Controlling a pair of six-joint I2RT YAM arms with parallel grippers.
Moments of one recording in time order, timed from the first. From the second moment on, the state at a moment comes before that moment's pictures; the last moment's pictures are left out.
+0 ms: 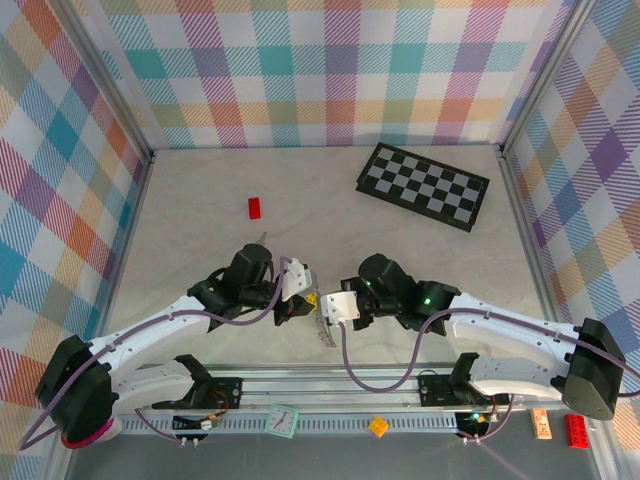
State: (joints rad) left arm -0.72 1.08 0.61 -0.18 0.63 0.32; right arm 1.04 1.10 0.75 -0.32 -0.19 -0.84
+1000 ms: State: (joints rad) left arm -0.72 1.08 0.61 -0.16 0.60 0.31; right arm 0.99 1.09 0.76 -0.48 0.05 0.13
